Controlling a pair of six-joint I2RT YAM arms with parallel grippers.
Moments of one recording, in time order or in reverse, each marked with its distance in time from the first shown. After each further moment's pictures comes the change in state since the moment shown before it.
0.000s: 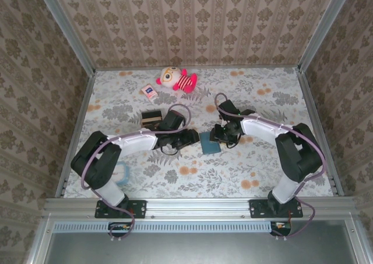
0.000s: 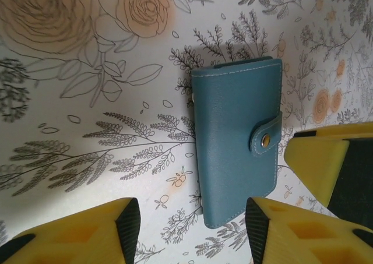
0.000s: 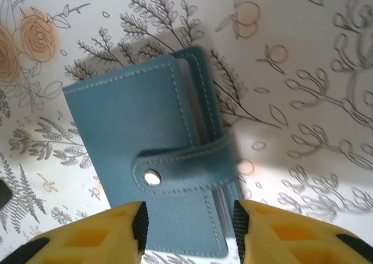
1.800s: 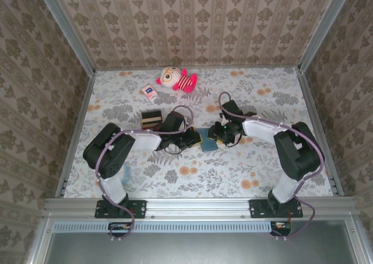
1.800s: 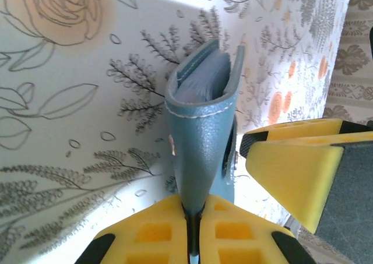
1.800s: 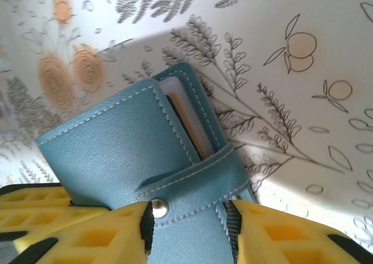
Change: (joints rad) left arm 0.031 0.120 -0.047 0.316 0.185 -0.099; right arm -0.031 -0.019 -0.068 0.167 -0.106 0.078
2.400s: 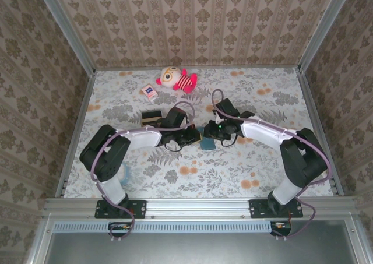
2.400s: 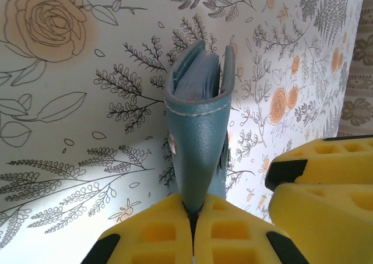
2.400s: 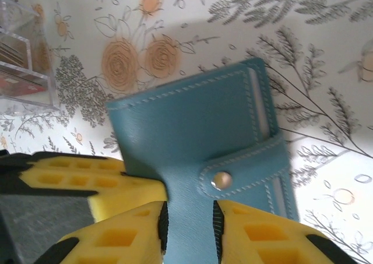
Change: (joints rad) left arm -0.018 -0.030 0.096 -0.188 -0.052 0.095; right arm 0.098 -0.043 0.071 -0.039 0.093 -0.056
